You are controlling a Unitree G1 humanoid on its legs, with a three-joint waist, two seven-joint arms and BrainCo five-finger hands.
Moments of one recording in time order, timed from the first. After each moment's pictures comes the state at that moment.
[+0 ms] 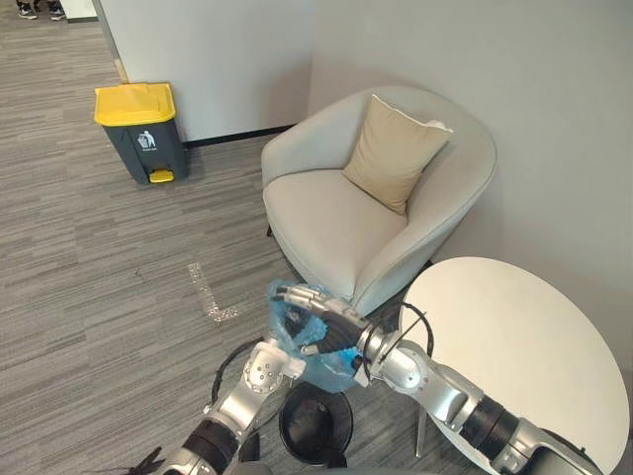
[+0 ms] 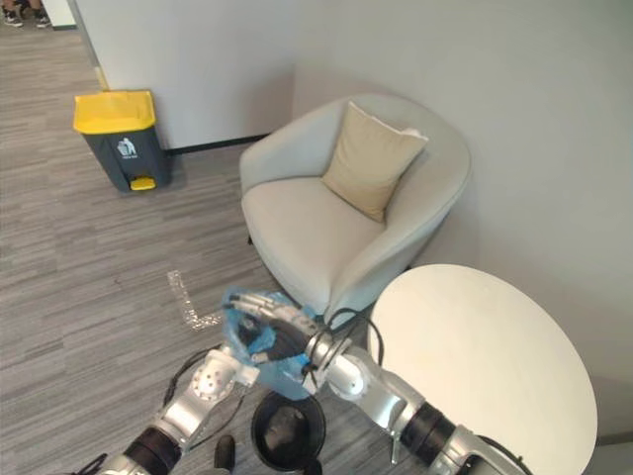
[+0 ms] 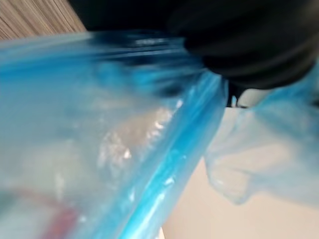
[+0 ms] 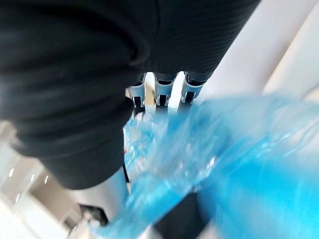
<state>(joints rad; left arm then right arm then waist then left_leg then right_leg) -0.06 0.22 -0.38 0.34 0.06 -0.27 0.18 -0.22 -0.44 0.56 -0.07 -0.33 -0.31 -0.09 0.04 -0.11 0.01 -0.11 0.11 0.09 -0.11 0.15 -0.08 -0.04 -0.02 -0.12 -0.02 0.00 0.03</state>
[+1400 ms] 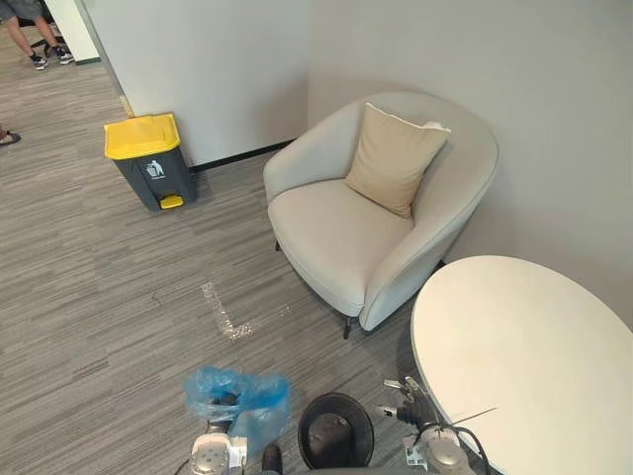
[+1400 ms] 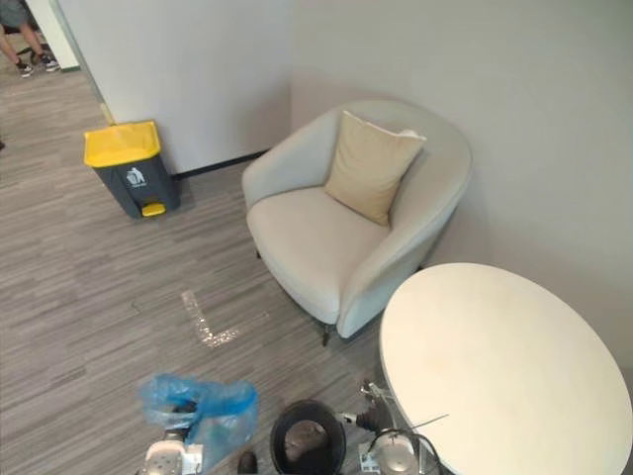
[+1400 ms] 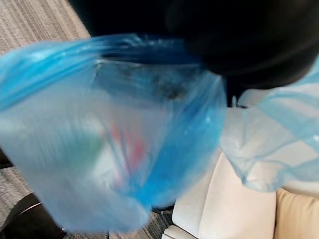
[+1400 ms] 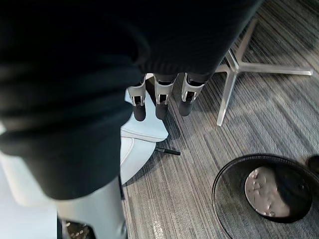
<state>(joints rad) 0.15 0.13 -0.04 0.83 -0.02 -0.23 0.16 0.11 -0.08 0.09 0.81 0.02 -0.20 -0.08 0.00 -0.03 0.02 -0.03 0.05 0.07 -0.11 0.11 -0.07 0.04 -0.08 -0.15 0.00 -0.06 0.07</state>
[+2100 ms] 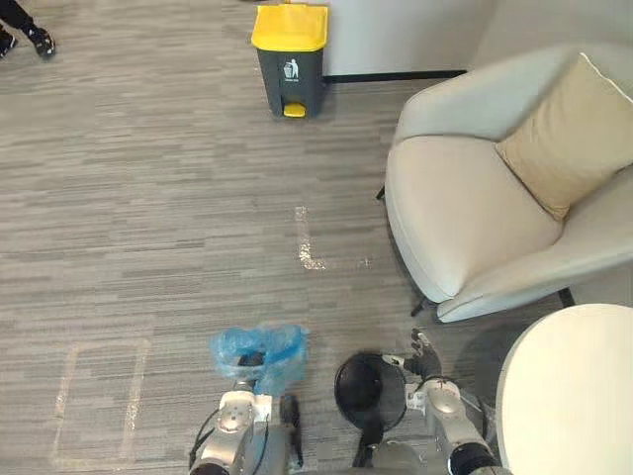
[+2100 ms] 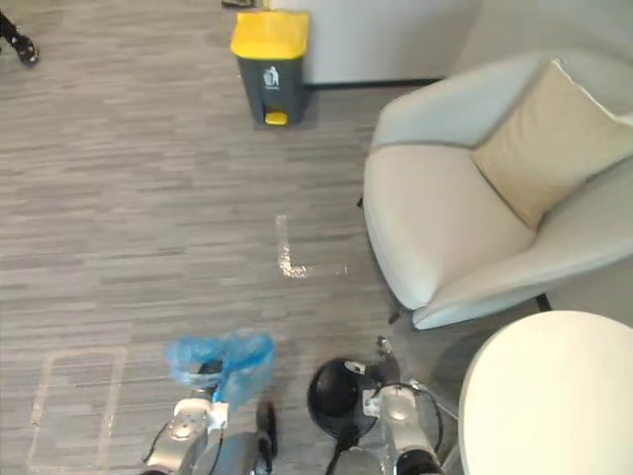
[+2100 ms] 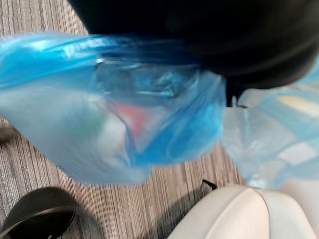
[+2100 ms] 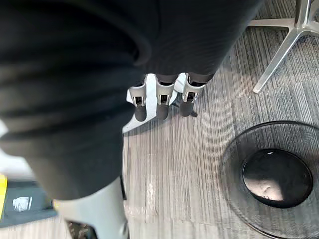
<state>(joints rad) 0.02 0.10 -0.17 0.70 -0.07 -0.23 0.16 -0.08 -0.07 -0.04 0.84 0.02 -0.19 -0.15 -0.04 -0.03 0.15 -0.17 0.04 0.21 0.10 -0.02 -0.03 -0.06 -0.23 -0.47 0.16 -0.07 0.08</state>
